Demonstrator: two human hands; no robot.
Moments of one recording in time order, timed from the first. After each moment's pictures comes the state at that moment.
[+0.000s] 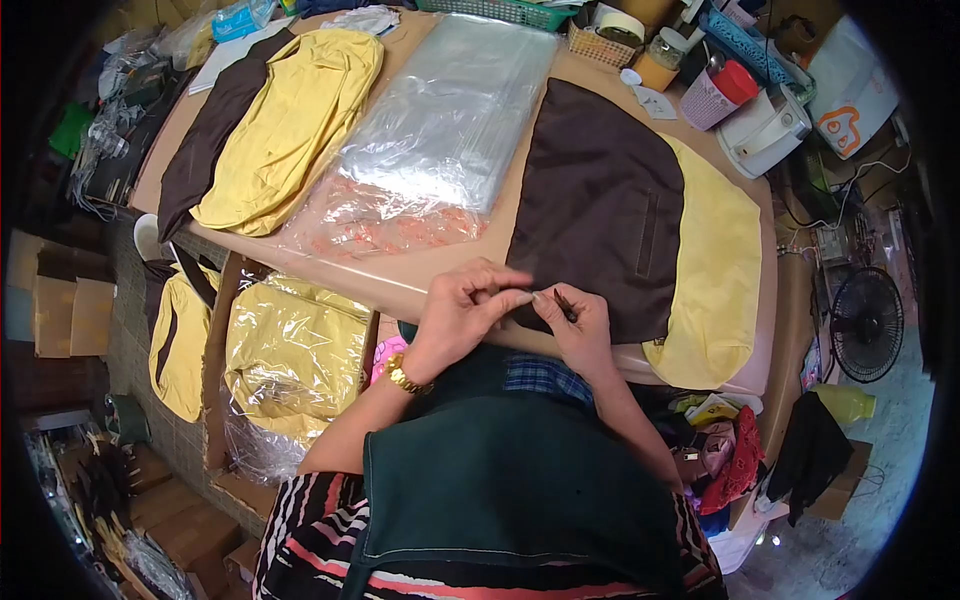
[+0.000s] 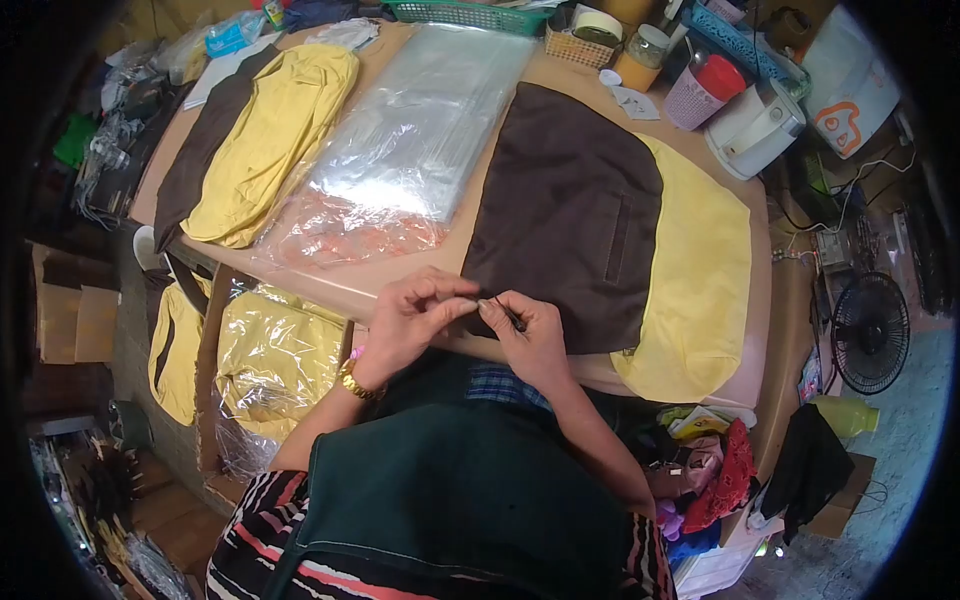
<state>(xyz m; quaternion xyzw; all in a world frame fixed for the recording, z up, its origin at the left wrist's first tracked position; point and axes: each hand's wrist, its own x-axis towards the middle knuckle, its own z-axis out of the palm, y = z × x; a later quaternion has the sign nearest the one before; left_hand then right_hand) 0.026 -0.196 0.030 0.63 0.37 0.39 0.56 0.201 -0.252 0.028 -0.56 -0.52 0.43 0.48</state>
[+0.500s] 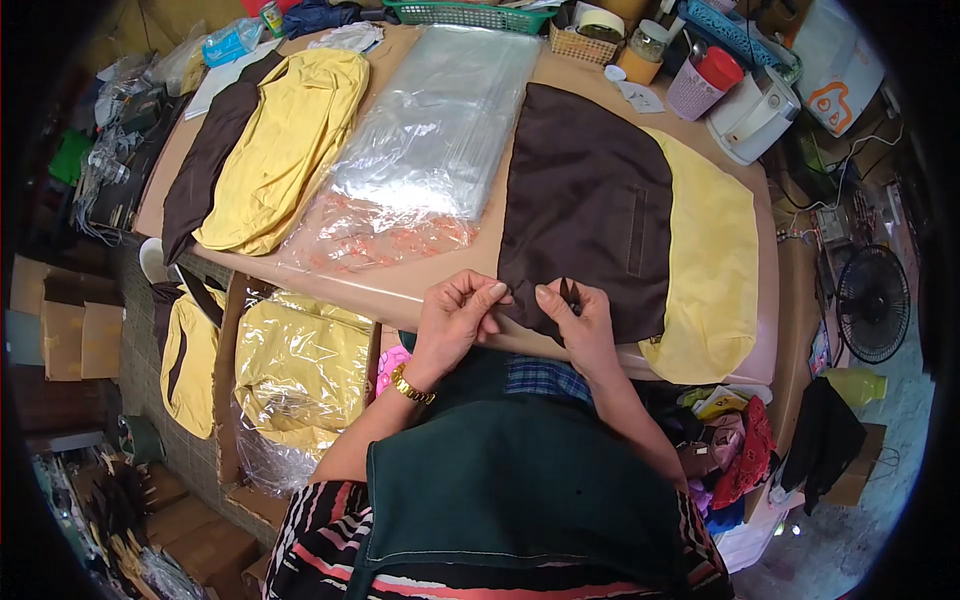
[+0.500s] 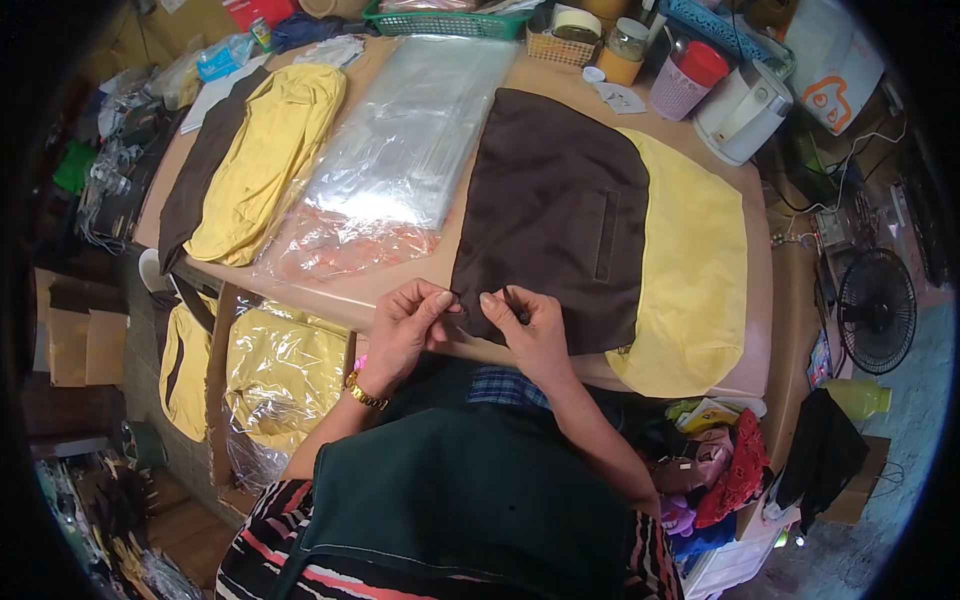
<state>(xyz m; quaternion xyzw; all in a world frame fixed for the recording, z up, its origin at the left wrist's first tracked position) 0.028 -0.201 0.016 0.43 0.39 0.37 0.73 0.206 -0.250 0.022 -0.55 -0.46 0.45 0.54</state>
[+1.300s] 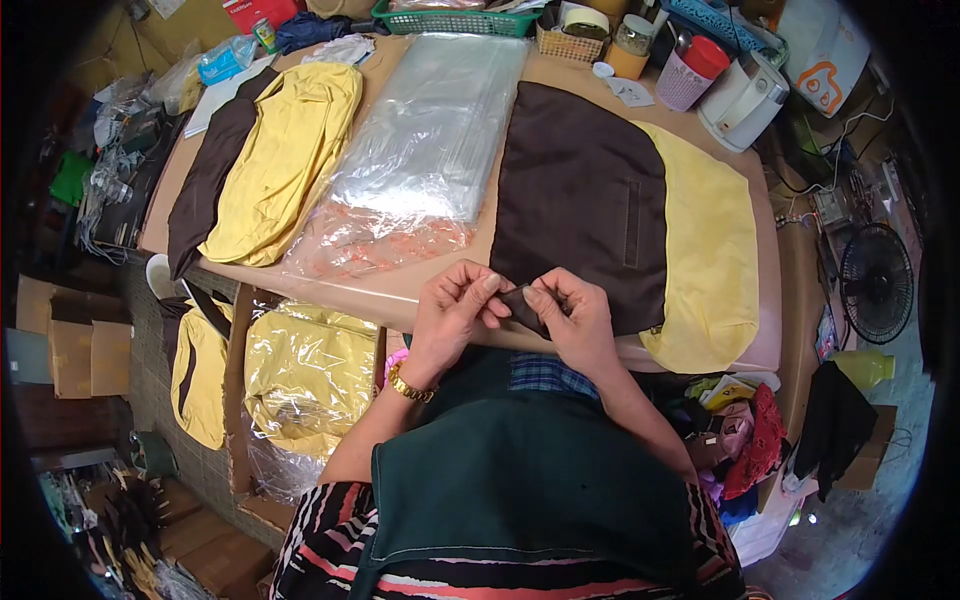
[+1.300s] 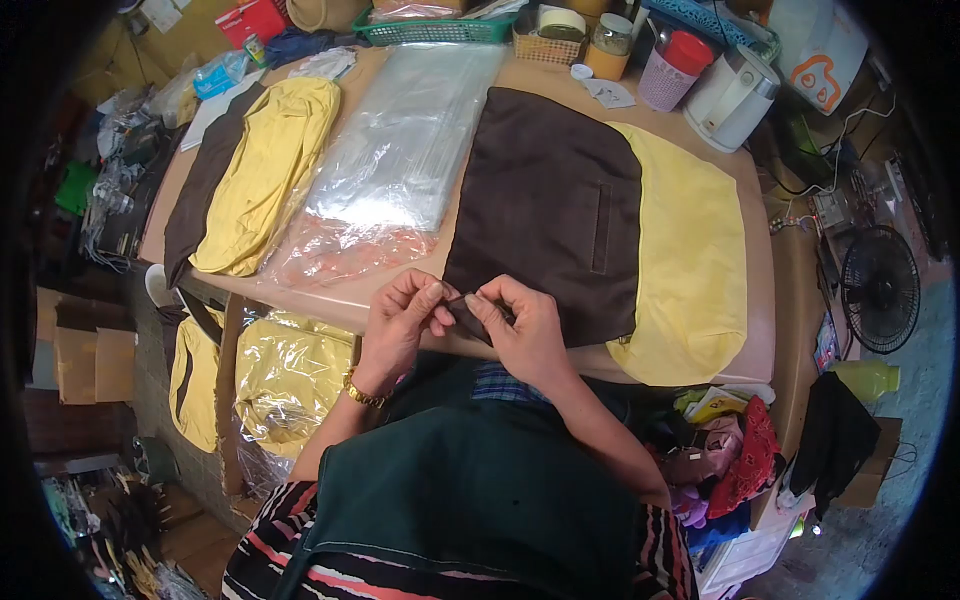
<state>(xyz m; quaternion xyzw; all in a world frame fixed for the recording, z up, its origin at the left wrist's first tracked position) 0.029 -0.197 0.031 0.48 0.32 0.40 0.71 0.198 -0.255 0.052 -0.57 -0.52 0.40 0.49</state>
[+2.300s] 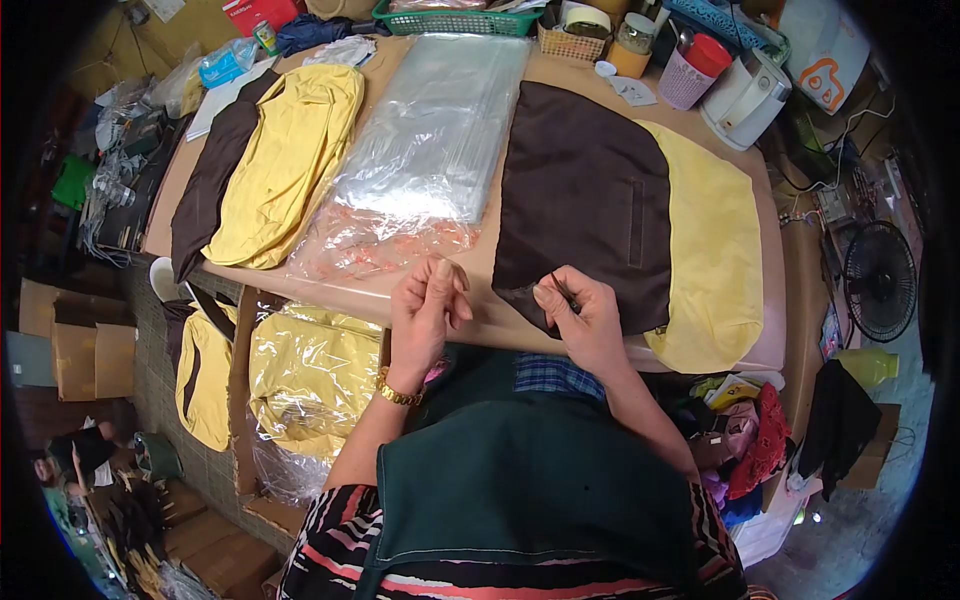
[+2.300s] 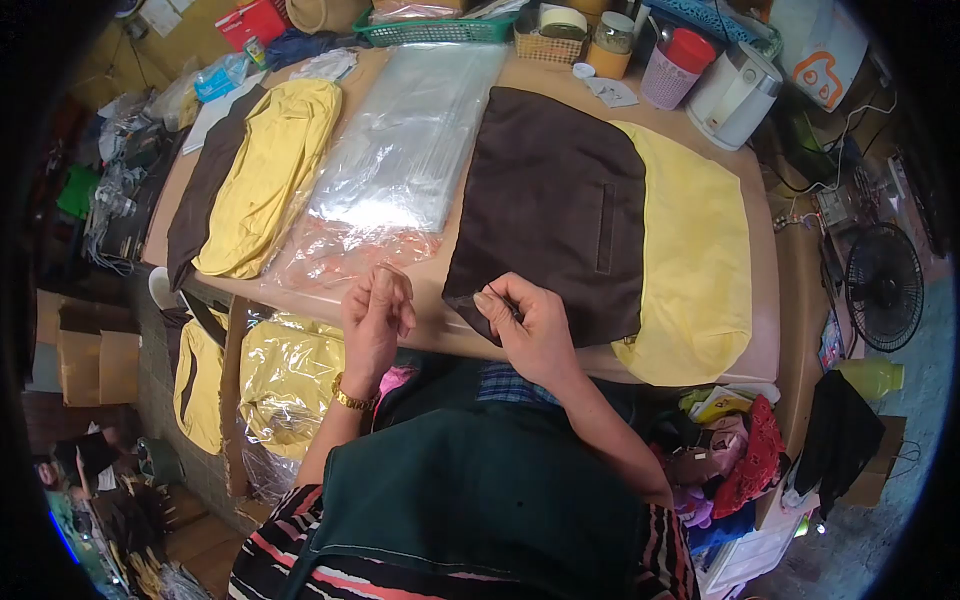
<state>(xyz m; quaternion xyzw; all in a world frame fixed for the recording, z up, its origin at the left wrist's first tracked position) 0.006 -0.193 0.038 0.48 0.34 0.47 0.65 0.202 -0.254 0.055 -0.55 -0.52 0.42 0.51</state>
